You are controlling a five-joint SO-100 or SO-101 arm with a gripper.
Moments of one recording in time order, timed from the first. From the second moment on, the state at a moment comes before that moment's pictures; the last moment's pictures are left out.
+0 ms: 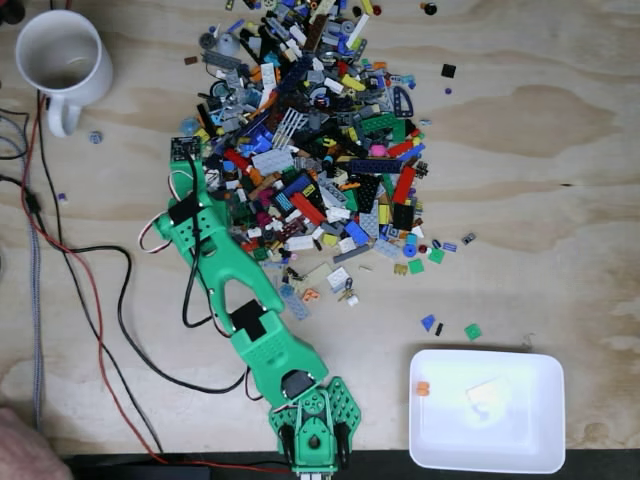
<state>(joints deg) -34.0 66.0 82.1 60.8 -53.2</state>
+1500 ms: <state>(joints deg) 91.9 131.2 121.5 61.3 -101.9</state>
